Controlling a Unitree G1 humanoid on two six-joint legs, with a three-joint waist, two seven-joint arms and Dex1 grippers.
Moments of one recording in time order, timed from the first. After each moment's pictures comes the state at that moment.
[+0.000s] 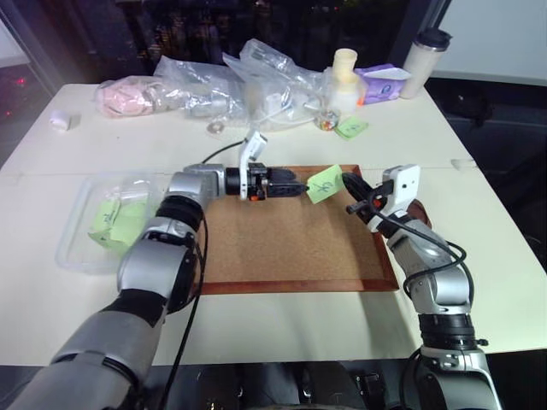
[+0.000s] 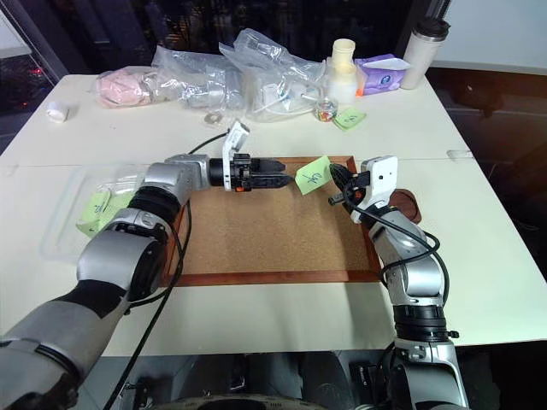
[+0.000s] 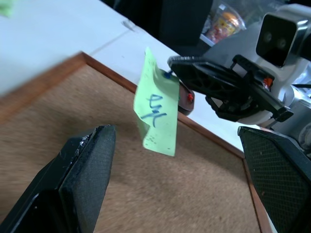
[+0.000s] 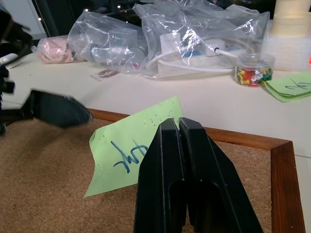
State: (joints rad) left arm -1.18 0.18 -0.04 1.11 -0.27 0.40 -1.28; right arm -0.34 -0.30 -0.13 -0.05 0.36 0.30 0.45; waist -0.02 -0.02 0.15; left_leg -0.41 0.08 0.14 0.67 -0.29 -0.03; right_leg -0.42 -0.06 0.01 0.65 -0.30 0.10
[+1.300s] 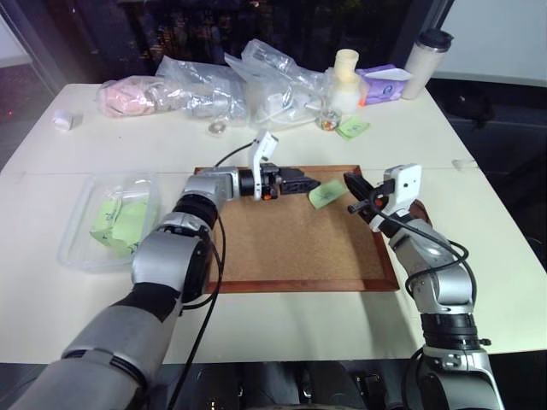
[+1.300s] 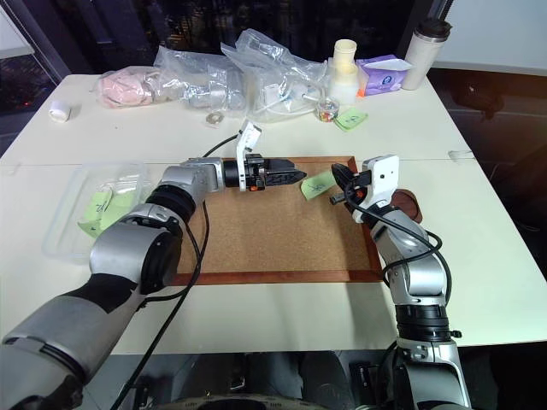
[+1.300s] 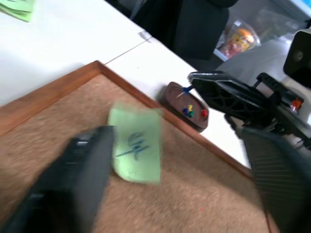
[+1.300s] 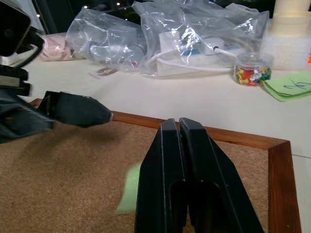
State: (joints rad) left arm -1.23 0.15 0.07 1.25 -0.21 0.31 -1.19; right arm -0.34 -0.32 -0.13 -0.06 0.36 0.31 0.44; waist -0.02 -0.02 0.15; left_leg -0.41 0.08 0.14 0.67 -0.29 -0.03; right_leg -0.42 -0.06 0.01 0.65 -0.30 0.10
